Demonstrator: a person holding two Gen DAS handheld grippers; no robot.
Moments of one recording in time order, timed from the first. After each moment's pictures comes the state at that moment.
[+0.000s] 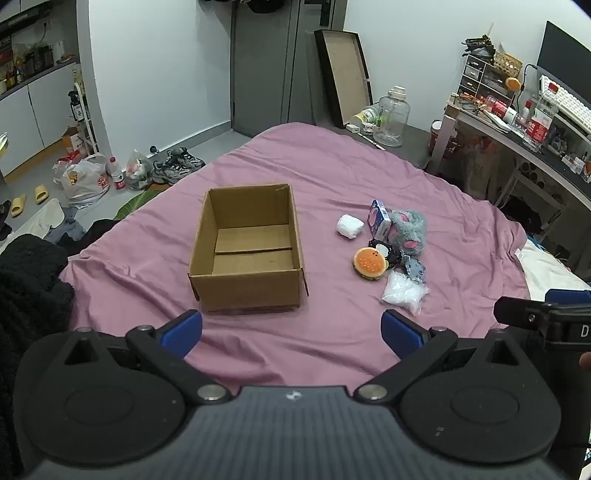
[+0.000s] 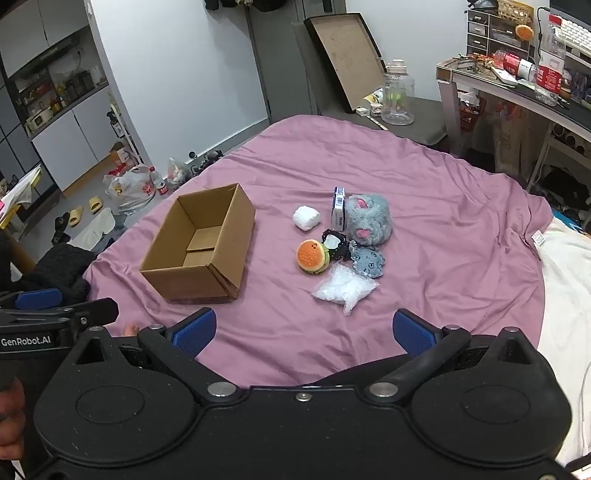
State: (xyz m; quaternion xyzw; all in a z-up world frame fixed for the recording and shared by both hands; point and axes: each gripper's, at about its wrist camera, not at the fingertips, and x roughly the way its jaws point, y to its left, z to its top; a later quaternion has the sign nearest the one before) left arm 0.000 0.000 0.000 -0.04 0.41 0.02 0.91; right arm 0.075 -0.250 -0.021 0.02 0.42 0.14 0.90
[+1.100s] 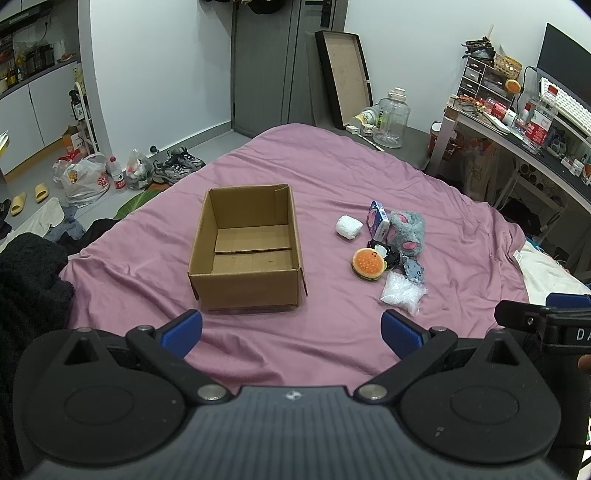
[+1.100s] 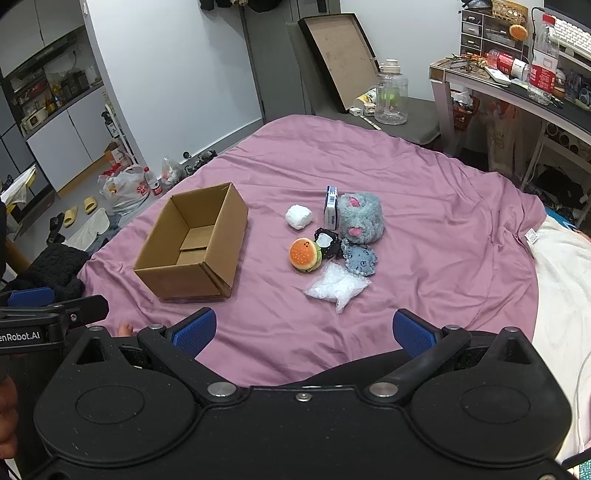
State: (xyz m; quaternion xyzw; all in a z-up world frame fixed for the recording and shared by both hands) left arm 0.001 -0.008 0.002 -0.05 0.41 0.02 0.91; right arm 0.072 -0.252 -0.022 0.02 0.42 0.13 0.90
